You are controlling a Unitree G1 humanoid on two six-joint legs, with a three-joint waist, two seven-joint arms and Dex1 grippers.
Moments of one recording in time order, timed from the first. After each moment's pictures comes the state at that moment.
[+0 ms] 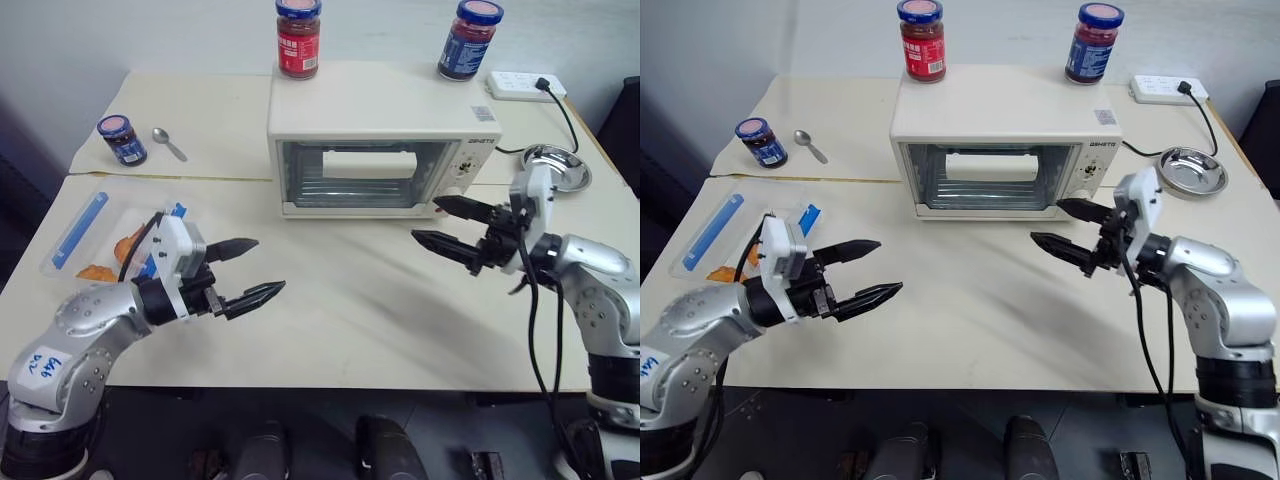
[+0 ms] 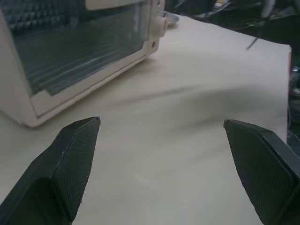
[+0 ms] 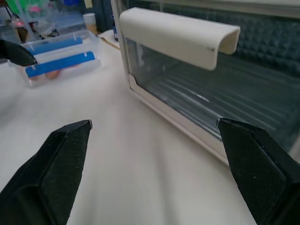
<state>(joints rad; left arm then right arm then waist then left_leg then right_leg) -0.22 0.73 0.24 -0.54 -0.75 0.70 -0.72 -0.53 -0.67 -0.15 -0.05 0.63 0.56 0.95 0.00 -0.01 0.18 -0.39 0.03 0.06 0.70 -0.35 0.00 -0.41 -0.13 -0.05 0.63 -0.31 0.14</state>
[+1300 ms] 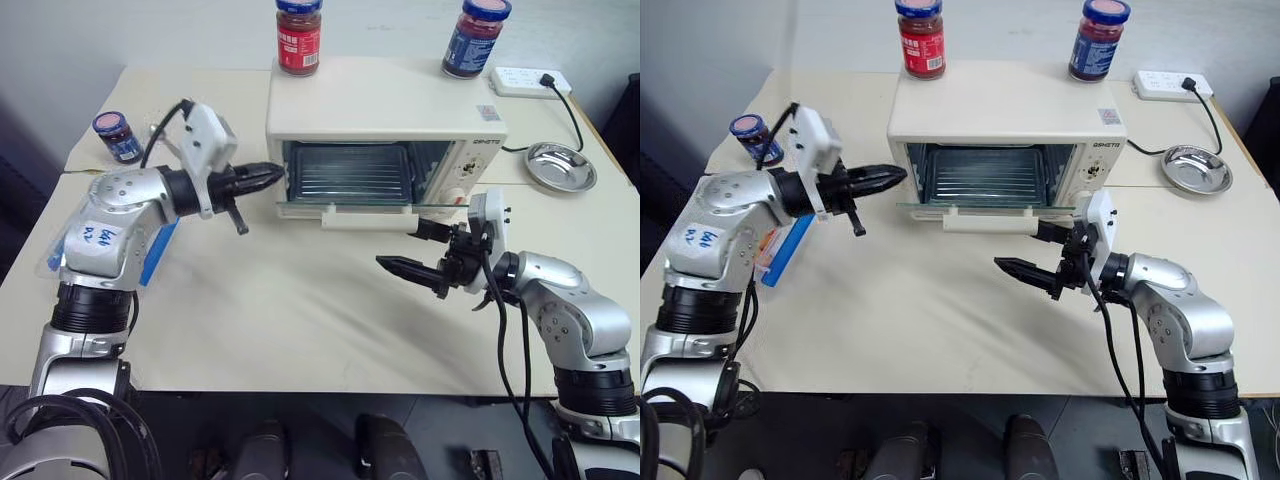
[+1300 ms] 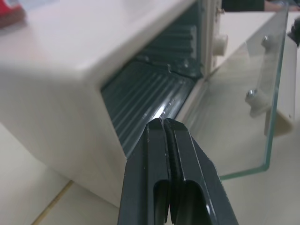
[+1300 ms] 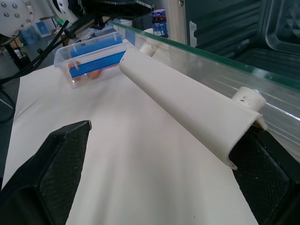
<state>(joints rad) -0.81 0.66 -0.06 0.09 -0.39 0.41 -0.87 -0.38 -0.58 -0.14 -0.26 0.67 0.61 0.93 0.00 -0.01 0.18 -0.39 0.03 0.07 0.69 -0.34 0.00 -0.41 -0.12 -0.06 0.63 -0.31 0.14</state>
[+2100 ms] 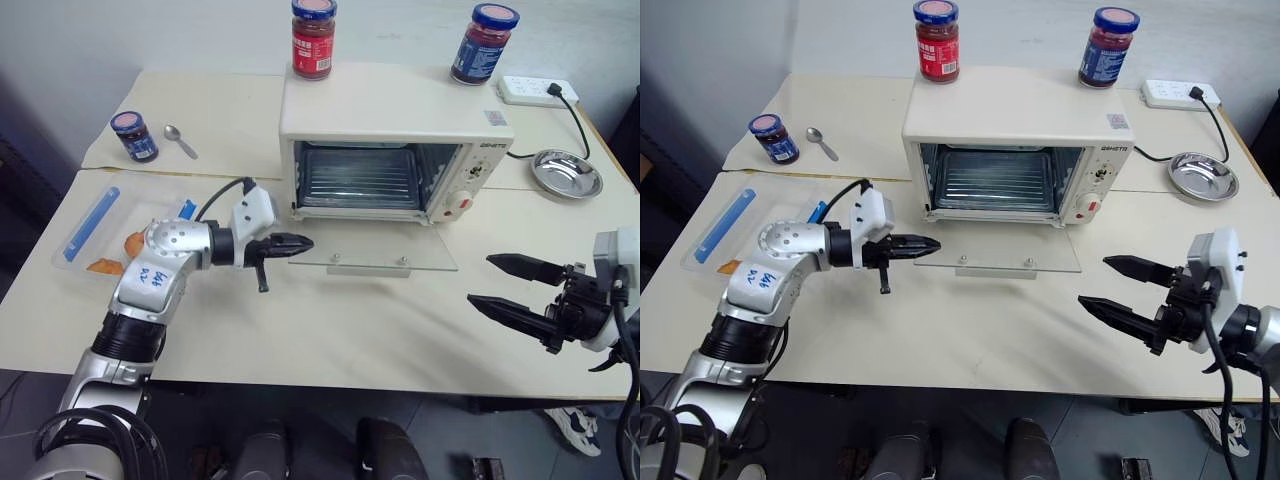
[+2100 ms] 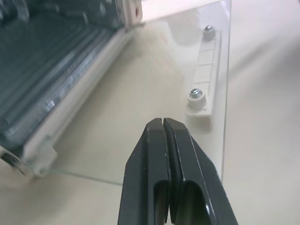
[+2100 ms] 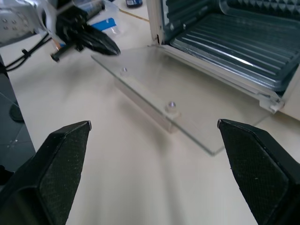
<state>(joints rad) -0.63 0.57 -0.18 0.04 -0.23 0.36 -0.93 0.05 -0.87 -0.60 -0.49 0.94 0.75 0.96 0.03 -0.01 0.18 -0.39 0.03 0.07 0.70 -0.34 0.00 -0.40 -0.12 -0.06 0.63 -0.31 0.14</state>
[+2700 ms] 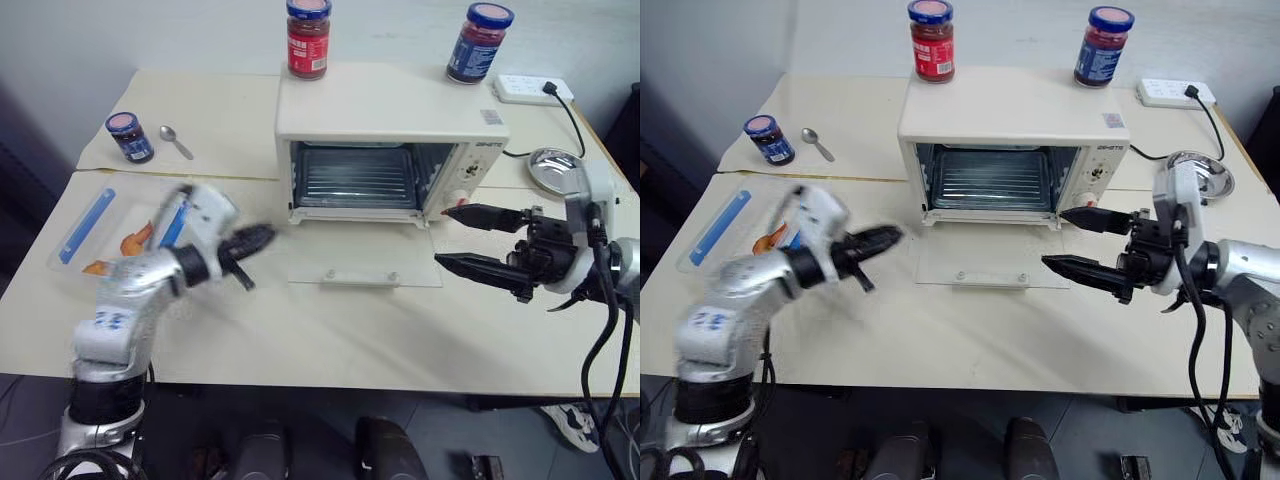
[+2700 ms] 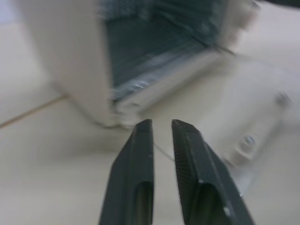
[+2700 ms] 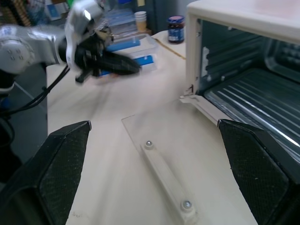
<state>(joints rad) -0.37 0.47 0.32 -0.59 -0.40 0.96 -0.52 -0.39 -0.89 -0.27 -0.30 0.93 0.73 1.04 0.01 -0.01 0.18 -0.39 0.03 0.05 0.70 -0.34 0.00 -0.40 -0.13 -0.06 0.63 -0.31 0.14</state>
